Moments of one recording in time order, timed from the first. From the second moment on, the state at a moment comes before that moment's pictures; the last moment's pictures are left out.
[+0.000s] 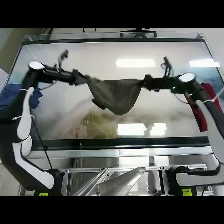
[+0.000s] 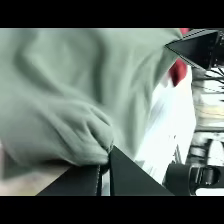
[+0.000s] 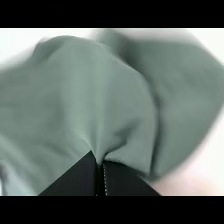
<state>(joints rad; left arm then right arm) 0.01 -1.84 1.76 0.44 -1.46 -1.09 0.00 -1.50 1.25 -0.50 0.94 1.17</state>
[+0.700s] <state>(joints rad) -0.02 -1.17 1.80 0.60 -1.34 -1.13 -0.02 -0.96 1.51 -0.63 1.08 1.17</state>
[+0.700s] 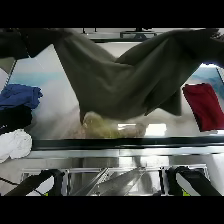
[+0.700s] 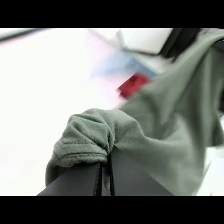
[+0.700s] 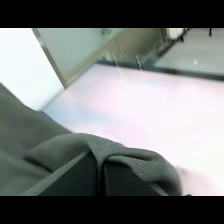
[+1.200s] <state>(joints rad) 0.01 -1.61 1.54 0.67 -1.25 -0.98 0.02 -1.50 1.39 -0.68 1.01 1.17</state>
